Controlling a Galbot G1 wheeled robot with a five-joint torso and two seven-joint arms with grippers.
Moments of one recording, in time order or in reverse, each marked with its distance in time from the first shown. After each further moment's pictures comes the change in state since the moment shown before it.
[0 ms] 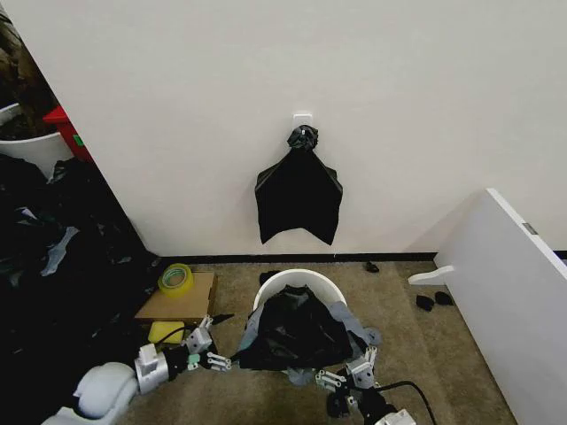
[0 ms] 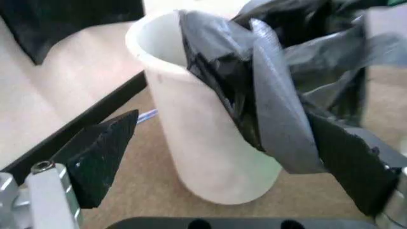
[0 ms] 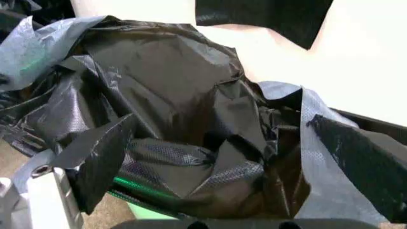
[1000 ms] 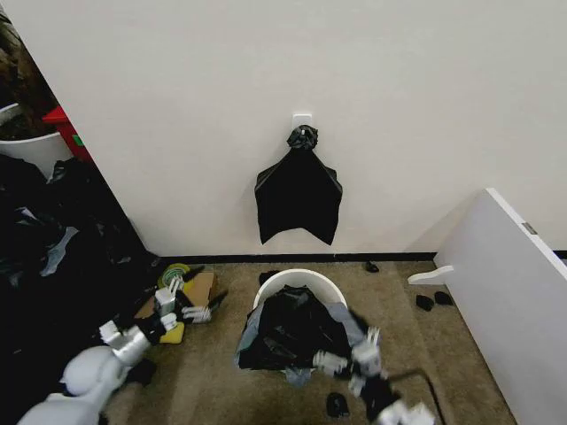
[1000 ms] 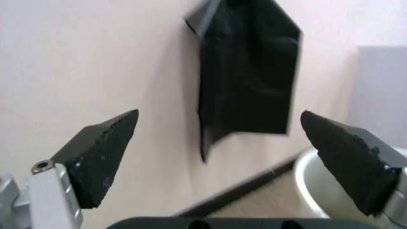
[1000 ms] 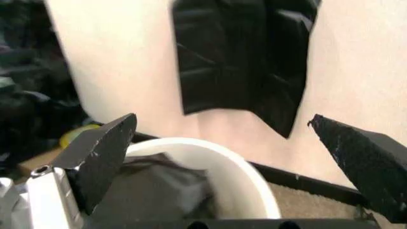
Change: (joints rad) left arm 0.015 -0.059 -0.008 -0.103 -0.202 -0.178 -0.512; right arm 0.162 -0.101 0.075 0.144 0.237 -0.061 -0.024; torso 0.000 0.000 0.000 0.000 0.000
